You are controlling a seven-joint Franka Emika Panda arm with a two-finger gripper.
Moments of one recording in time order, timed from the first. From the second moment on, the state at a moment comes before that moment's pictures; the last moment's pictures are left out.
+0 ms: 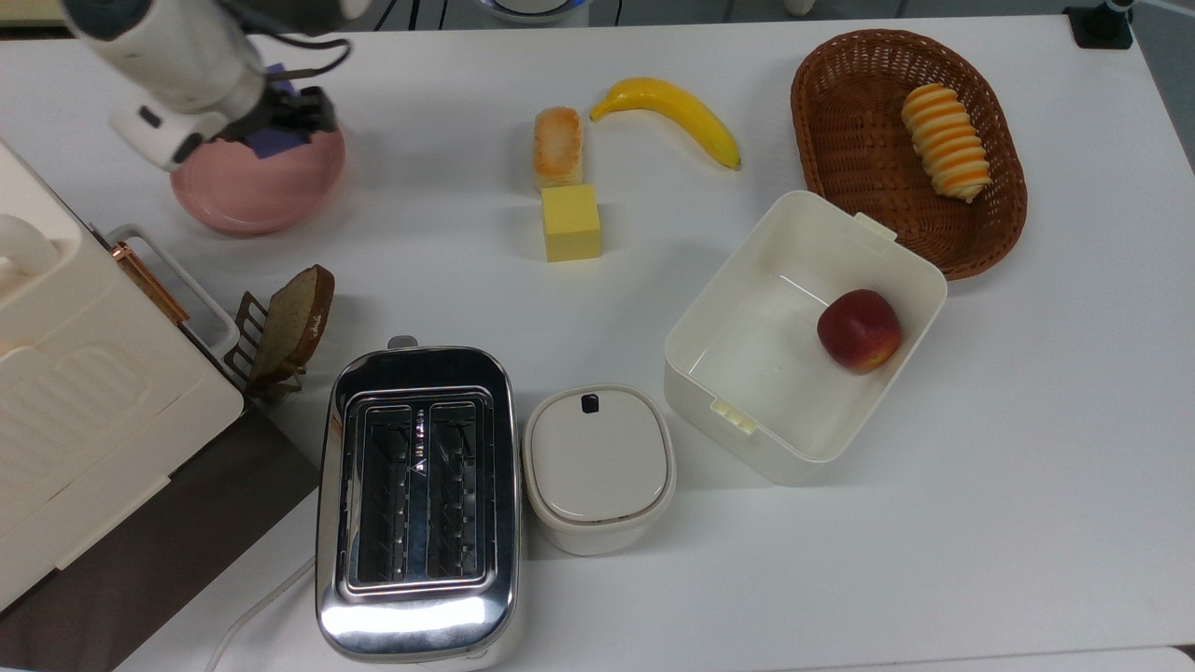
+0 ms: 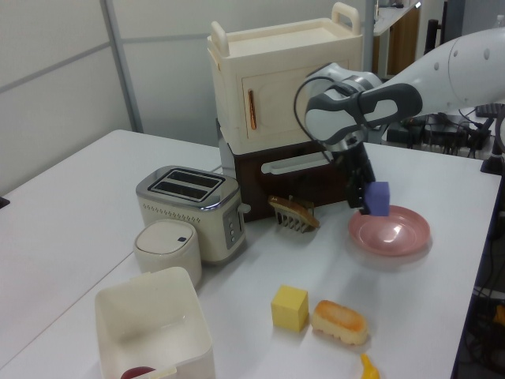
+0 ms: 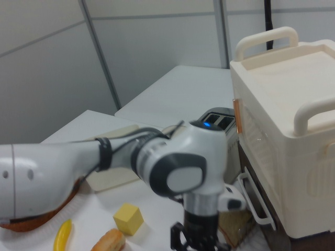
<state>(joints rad) -0.28 0.31 -0.12 -1.70 -0.13 1.67 -0.47</state>
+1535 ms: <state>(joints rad) 0.06 0.19 -0.09 -1.47 -0.03 1.49 0.02</state>
